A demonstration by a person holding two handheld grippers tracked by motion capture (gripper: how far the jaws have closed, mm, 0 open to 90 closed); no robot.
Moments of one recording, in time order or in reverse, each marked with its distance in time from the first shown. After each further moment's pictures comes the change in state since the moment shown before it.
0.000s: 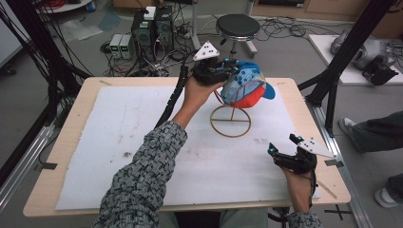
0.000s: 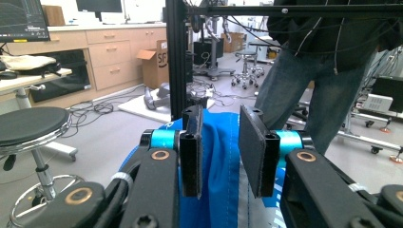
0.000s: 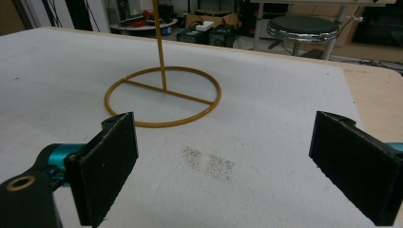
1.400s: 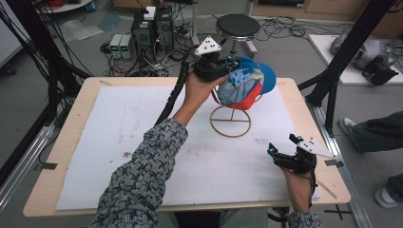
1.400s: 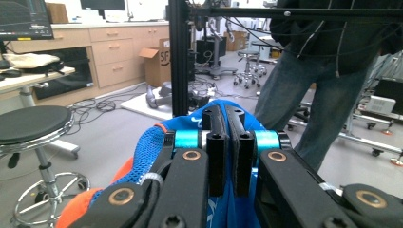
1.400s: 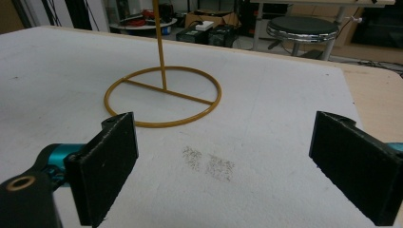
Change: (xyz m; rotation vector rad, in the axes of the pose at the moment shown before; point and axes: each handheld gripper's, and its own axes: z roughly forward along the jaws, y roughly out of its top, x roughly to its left) left arm -0.007 0.016 0.000 0.007 0.006 -0.008; right arm 0.001 0.000 0.000 0.001 -0.002 -0.009
